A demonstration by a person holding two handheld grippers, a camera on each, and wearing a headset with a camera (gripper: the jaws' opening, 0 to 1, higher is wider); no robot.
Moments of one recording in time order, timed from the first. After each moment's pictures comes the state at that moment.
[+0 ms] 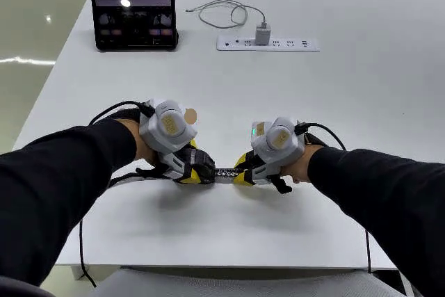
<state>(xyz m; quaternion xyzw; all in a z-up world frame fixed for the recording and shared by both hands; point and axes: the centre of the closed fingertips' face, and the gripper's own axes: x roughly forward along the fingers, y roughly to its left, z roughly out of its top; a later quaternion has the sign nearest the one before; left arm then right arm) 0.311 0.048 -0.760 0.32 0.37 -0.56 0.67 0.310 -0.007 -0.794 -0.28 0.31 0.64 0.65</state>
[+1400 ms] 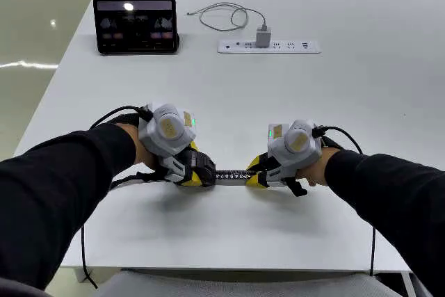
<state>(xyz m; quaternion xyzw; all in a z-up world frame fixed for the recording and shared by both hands) 0.312 0.047 -0.761 0.31 0.37 -0.55 0.68 0.311 -0.034 -0.794 -0.27 0.31 0.64 0.65</state>
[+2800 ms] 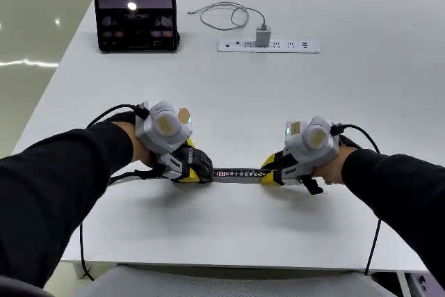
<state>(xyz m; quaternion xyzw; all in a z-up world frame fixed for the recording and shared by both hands) 0.314 0.046 -0.760 0.31 0.37 -0.53 0.69 0.316 -0.072 -0.794 -0.26 0.32 0.63 0.66</state>
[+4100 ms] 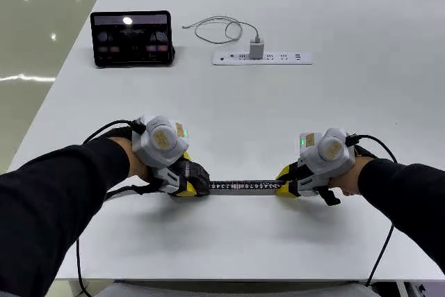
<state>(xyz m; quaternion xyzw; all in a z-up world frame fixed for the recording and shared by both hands) 0.316 0.047 -0.762 0.30 0.38 -0.53 0.70 0.317 -0.112 -0.792 -0.27 0.33 0.62 0.66</state>
